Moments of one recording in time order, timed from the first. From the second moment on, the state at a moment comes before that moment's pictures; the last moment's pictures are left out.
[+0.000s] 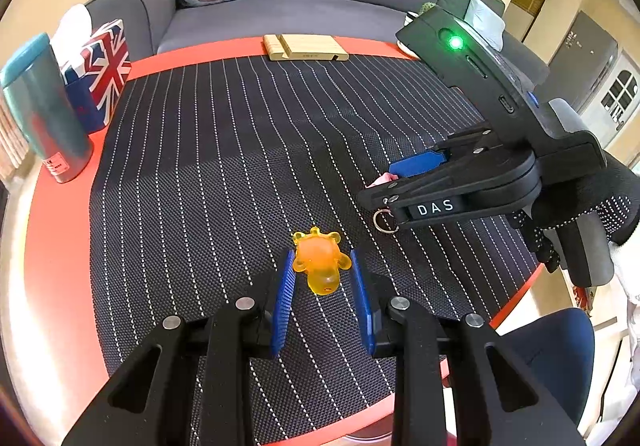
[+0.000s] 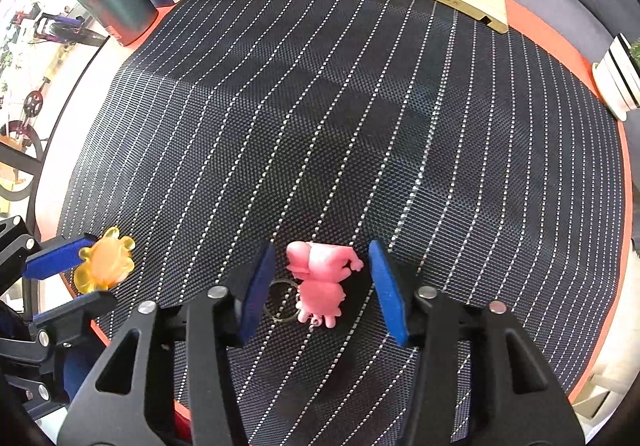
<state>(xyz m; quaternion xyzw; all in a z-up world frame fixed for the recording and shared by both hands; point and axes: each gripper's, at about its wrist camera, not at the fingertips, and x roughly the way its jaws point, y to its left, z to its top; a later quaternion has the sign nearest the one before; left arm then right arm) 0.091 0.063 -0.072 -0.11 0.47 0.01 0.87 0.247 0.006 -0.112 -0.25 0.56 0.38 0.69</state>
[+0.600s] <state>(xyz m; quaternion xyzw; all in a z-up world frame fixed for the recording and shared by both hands) 0.076 0.047 -0.056 -0.10 0.45 0.01 0.89 0.210 -0.068 -0.069 -0.18 0.50 0.40 0.74</state>
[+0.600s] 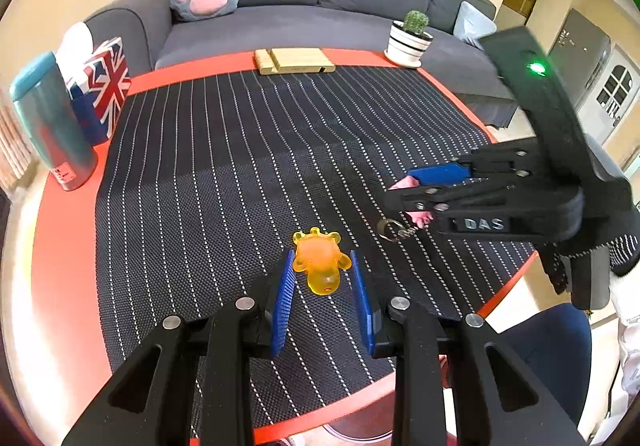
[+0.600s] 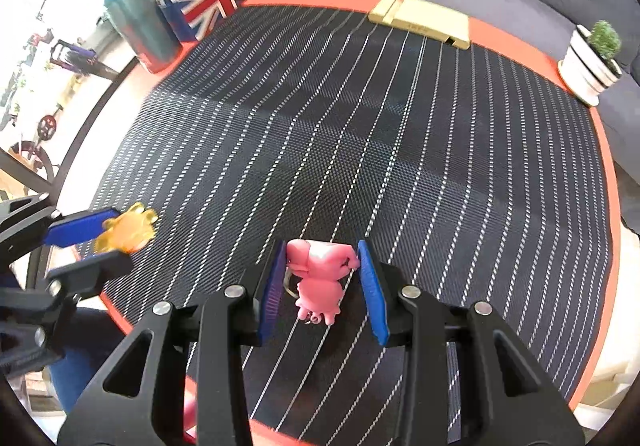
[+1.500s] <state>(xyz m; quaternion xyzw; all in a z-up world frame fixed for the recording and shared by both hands) -0.019 -0.032 -0.008 -0.06 0.39 -0.03 0.92 0.053 -0.193 0.003 -0.13 0.40 0.45 0.79</state>
